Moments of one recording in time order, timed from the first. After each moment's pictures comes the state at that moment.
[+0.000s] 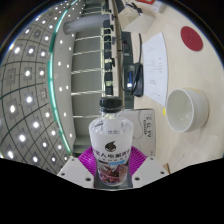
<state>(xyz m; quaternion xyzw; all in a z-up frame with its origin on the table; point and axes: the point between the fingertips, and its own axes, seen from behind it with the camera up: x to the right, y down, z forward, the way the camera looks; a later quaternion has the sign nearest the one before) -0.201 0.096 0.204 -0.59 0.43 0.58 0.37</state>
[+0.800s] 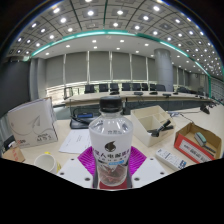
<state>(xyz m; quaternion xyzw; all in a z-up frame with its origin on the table) 0.107 0.100 0.101 -0.81 0.05 -0.01 0.58</state>
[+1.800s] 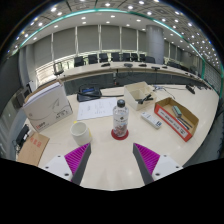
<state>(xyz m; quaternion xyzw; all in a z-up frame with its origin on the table) 0.035 -0.121 0.165 -0.90 0.11 -0.03 0.42</state>
